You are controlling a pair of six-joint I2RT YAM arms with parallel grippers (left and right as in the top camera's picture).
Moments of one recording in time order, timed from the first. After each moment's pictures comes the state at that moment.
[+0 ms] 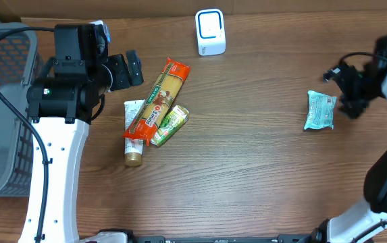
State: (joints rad) left arm -0.05 1.45 1.64 -1.03 0.00 -0.26; right arm -0.26 1.86 1.54 -1.03 -0.33 0.63
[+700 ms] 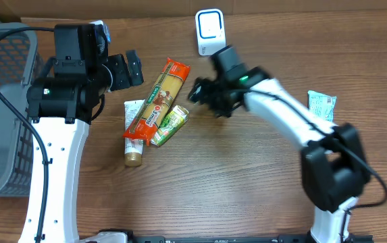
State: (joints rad) left arm -0.05 1.45 1.64 -1.03 0.00 -0.26; right arm 0.57 2.02 1.56 -0.64 -0.34 0.86
